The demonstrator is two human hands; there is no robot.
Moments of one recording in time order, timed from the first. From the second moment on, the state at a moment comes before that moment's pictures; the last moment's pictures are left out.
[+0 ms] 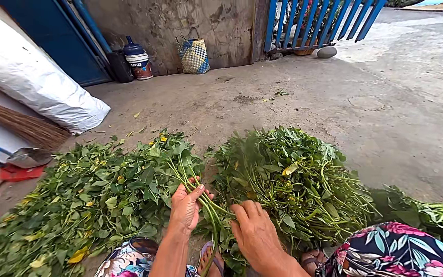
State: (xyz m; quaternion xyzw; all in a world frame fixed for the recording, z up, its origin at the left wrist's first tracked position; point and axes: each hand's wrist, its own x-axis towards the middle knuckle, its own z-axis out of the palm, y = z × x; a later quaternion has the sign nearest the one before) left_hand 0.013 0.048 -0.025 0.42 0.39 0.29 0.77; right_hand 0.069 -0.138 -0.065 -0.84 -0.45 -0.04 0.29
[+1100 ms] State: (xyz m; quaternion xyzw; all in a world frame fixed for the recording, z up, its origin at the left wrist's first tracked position) left_hand -0.009 0.101 -0.023 0.45 0.46 0.32 0.69; right_hand 0.207 0.013 -0.287 -0.83 -0.16 0.45 0.29
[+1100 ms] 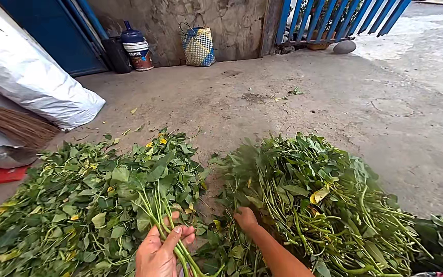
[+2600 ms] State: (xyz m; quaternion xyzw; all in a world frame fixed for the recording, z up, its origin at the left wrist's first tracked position) left_hand -0.002 0.060 -0.078 0.35 0.49 0.37 0.71; right_hand 0.077 -0.124 -0.124 -0.77 -0.46 0.36 0.27
